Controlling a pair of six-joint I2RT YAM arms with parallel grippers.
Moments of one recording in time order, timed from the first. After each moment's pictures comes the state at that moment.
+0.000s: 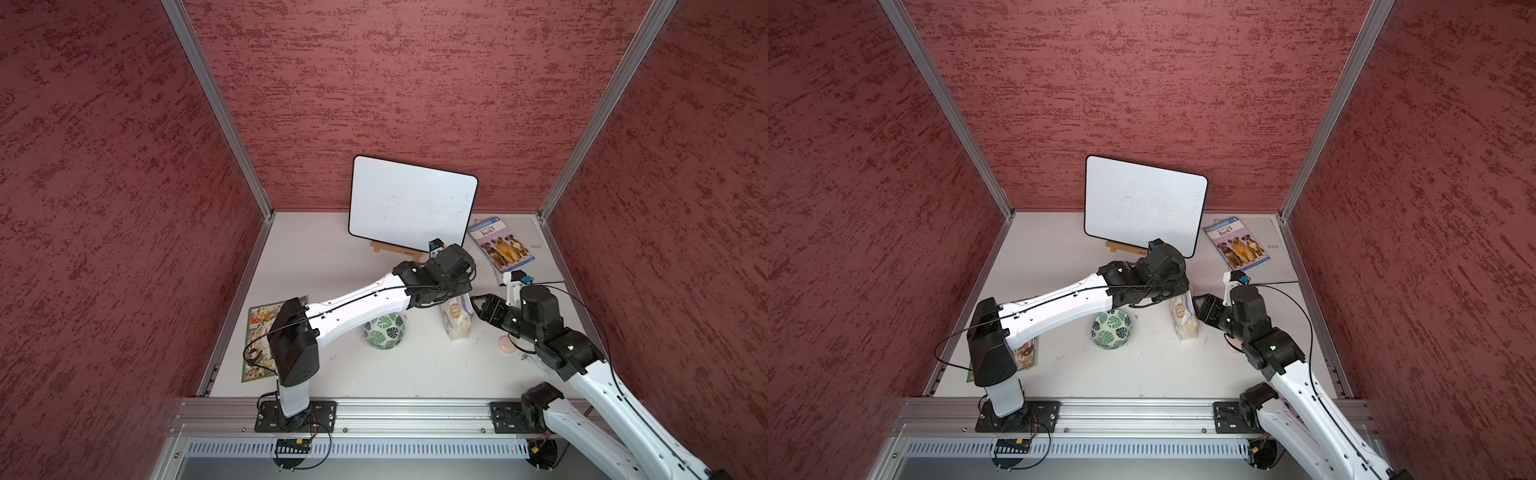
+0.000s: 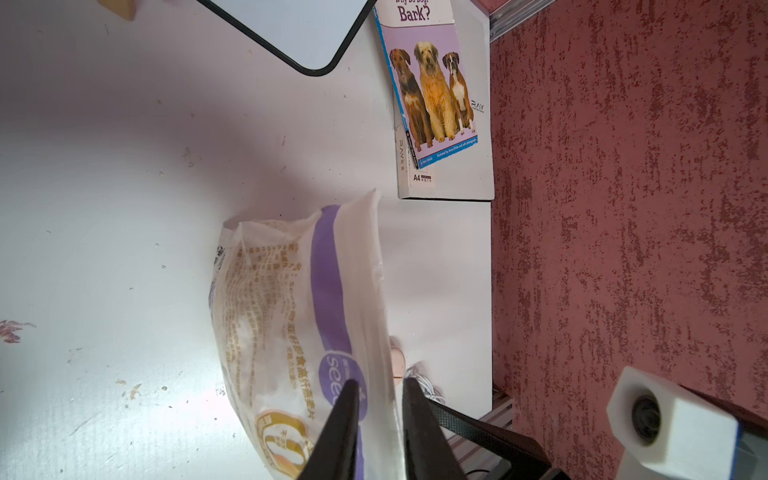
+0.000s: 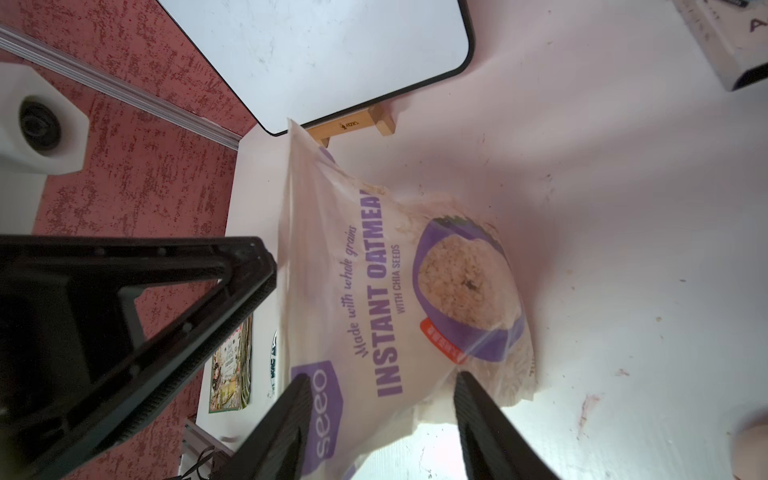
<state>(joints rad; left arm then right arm) -1.03 1.81 1.66 -0.62 -0.12 -1.16 0.41 0.70 0.63 -0.50 -0.19 0.79</state>
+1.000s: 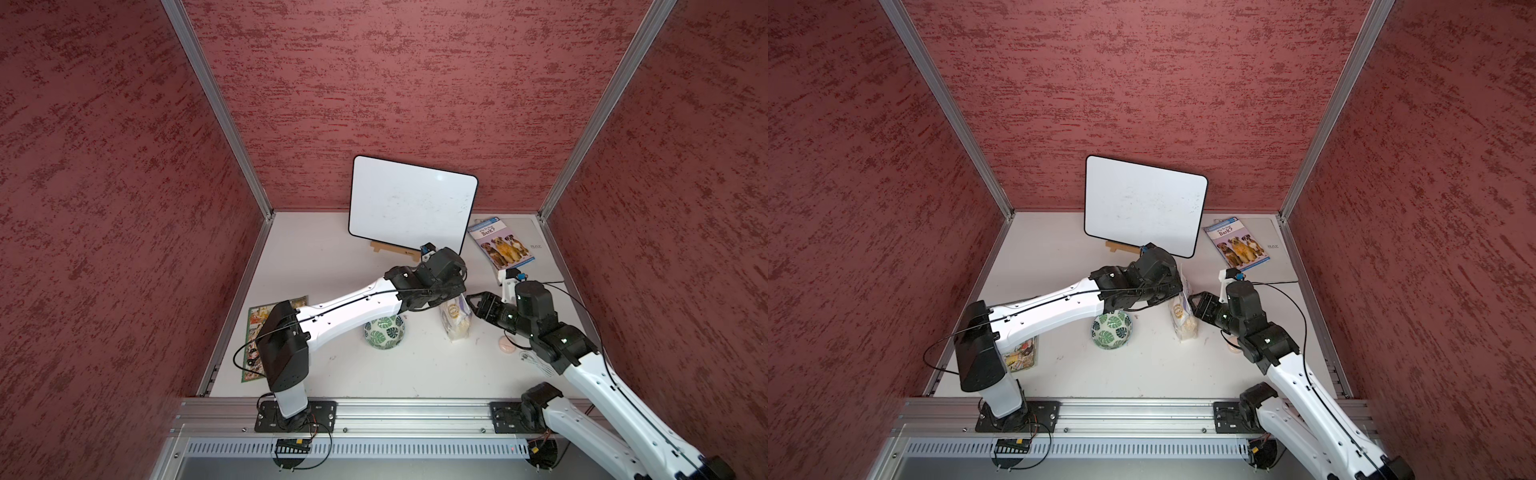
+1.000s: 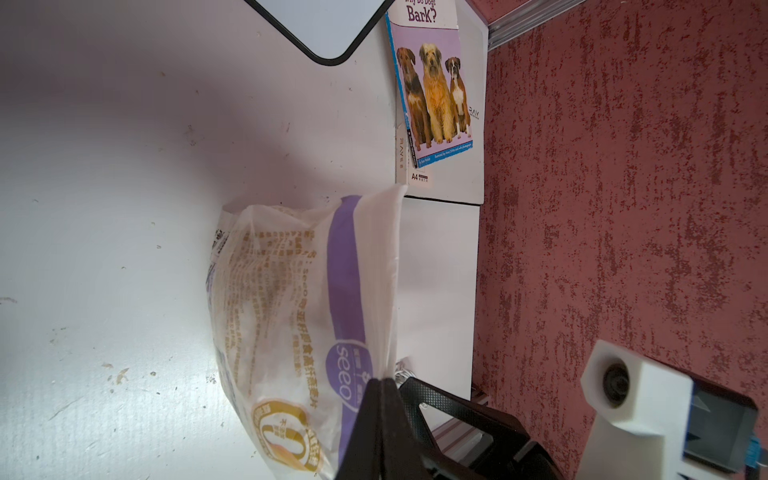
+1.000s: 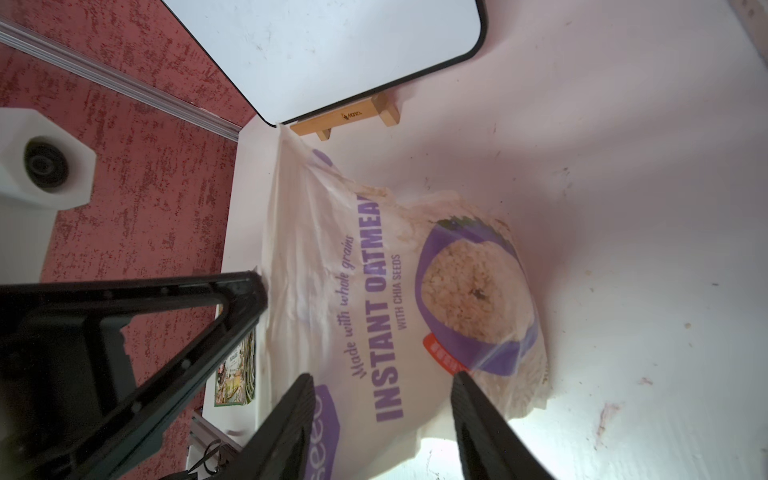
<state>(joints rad) -1.02 1.73 1.52 -0.51 -0.09 -1.23 0.41 0.79 0.65 -0.48 -0.22 0.80</state>
